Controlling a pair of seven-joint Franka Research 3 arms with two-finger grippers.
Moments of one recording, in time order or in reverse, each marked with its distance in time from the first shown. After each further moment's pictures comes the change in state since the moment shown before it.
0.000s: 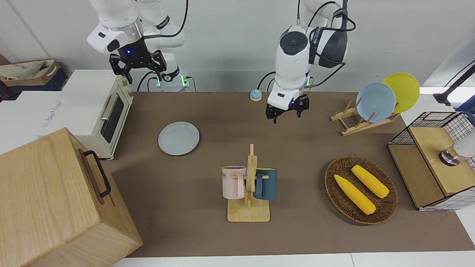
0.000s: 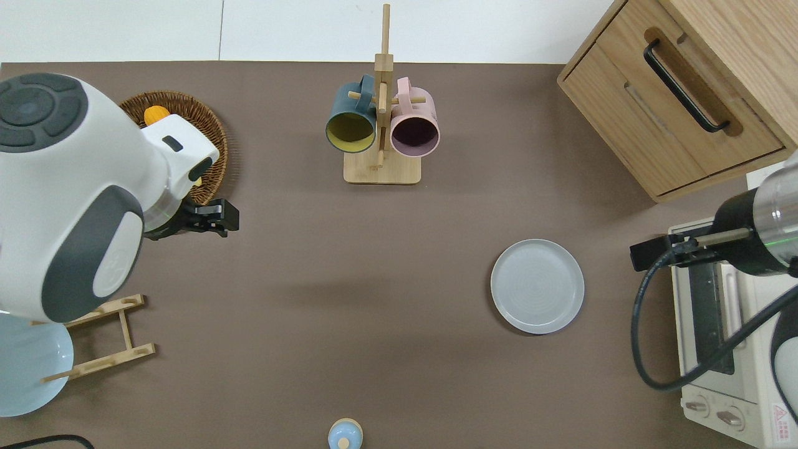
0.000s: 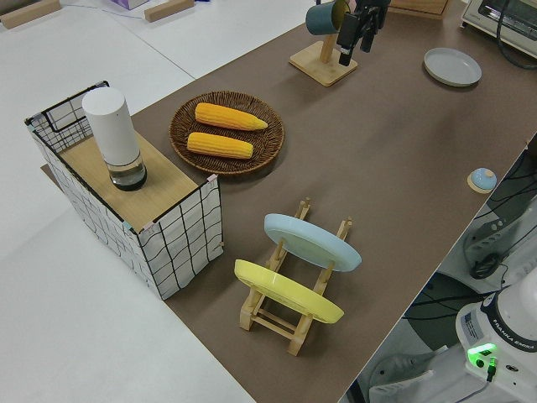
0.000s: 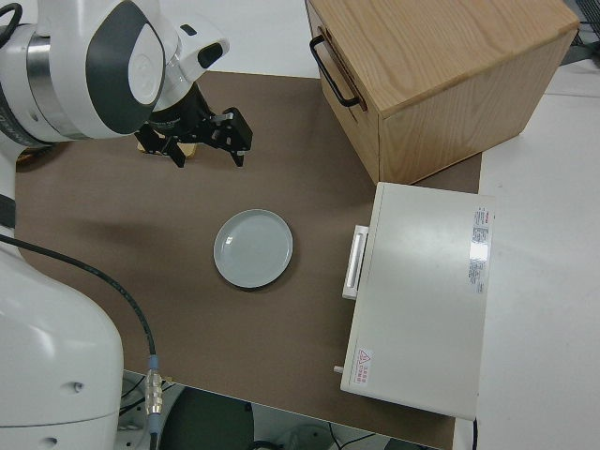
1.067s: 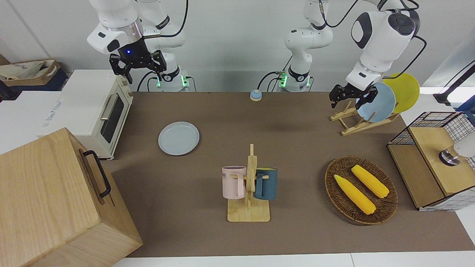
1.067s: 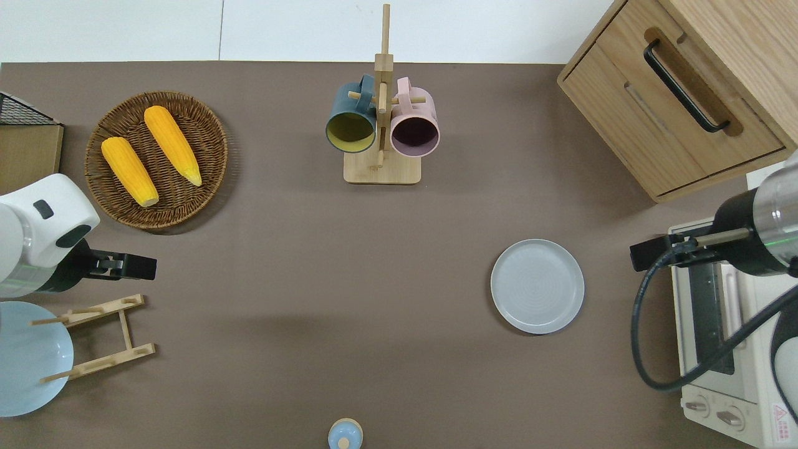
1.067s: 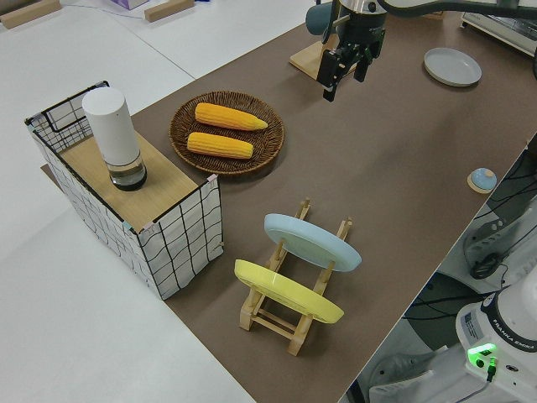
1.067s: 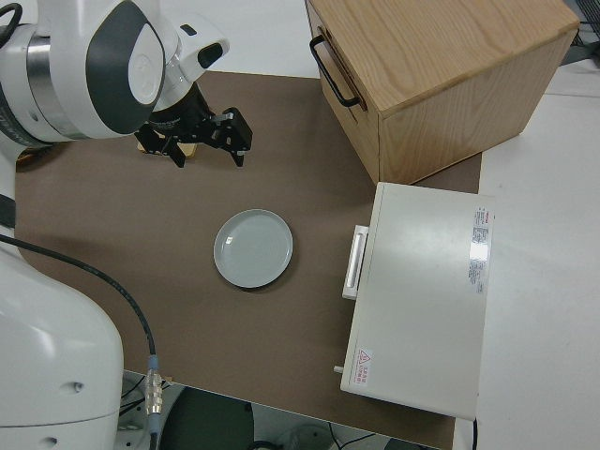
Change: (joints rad) left arm 0.231 -0.260 -0.009 -0.319 -0.135 0.145 0.364; right arm 0.000 0.000 0.000 0.000 0.000 0.000 0.000
